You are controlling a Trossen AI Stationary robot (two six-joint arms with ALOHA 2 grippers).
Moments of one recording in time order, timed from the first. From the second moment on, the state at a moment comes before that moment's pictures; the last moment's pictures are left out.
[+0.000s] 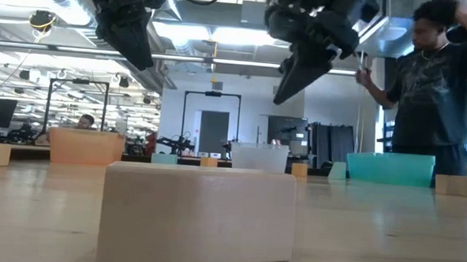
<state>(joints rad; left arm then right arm) -0.11 1.19 1.00 -0.81 -0.51 -0.59 -0.07 1.60 1.16 -0.54 -0.10 -0.14</state>
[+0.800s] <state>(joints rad) -0.11 1.19 1.00 -0.81 -0.46 -0.59 -0.11 1.91 1.19 -0.38 -0.16 -0.27</state>
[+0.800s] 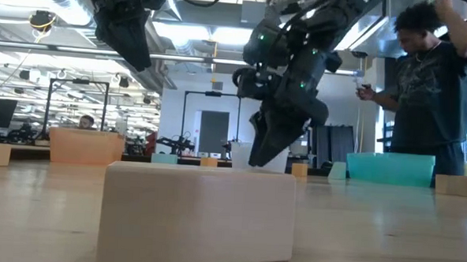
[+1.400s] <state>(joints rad) -0.11 1.19 1.00 -0.81 -0.46 -0.59 -0.14 1.95 1.19 -0.36 -0.27 -0.27</state>
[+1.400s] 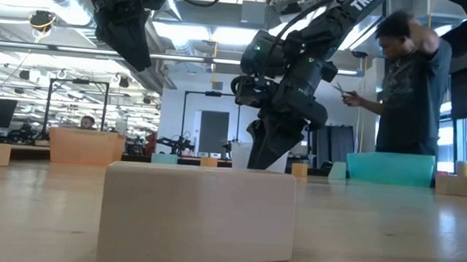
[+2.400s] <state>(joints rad) -0.11 1.19 1.00 -0.81 -0.46 -0.59 -0.13 2.00 1.17 -0.30 -0.17 -0.22</state>
